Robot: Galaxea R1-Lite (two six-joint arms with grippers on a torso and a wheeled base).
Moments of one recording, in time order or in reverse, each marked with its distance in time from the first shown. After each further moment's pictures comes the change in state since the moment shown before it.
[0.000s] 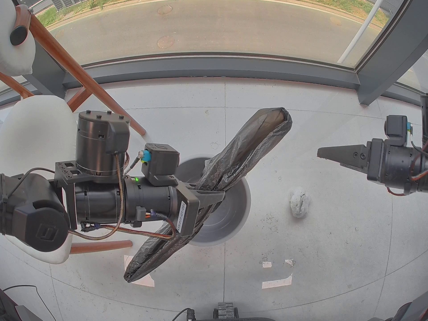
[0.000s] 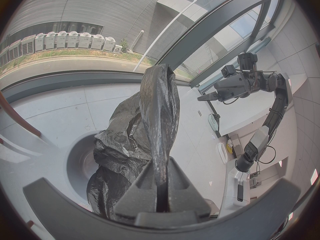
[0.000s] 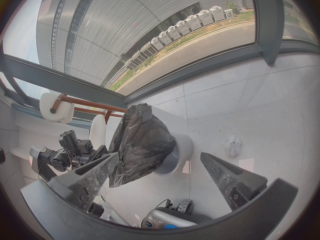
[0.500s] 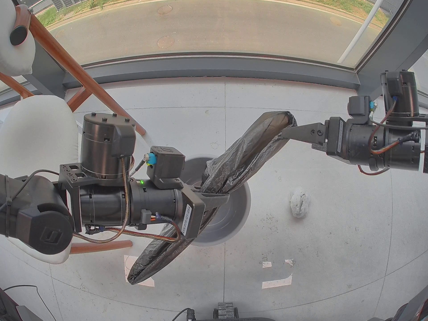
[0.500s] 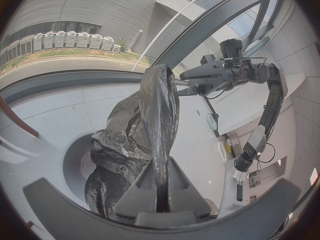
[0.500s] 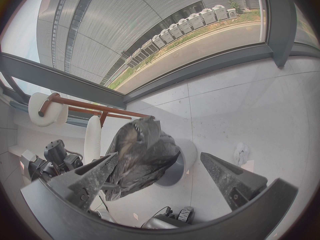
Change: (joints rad) left arm -0.014 0.016 0.000 -0.013 0.005 -0.001; right arm 0.026 0.206 -0.195 -0.001 -0.032 -0.005
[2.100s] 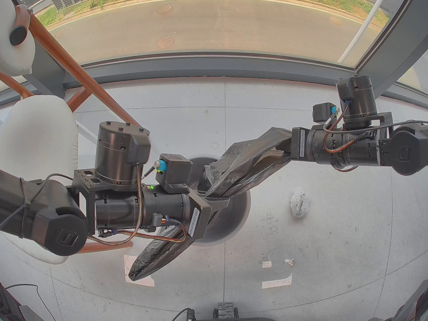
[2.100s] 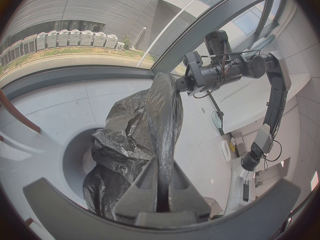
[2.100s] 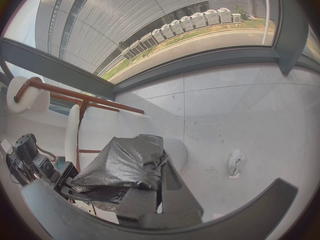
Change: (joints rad) left arm 0.000 0.069 0.000 -0.021 0.048 0.000; right arm -0.003 0.211 -0.113 -0.001 -0.058 -0.120
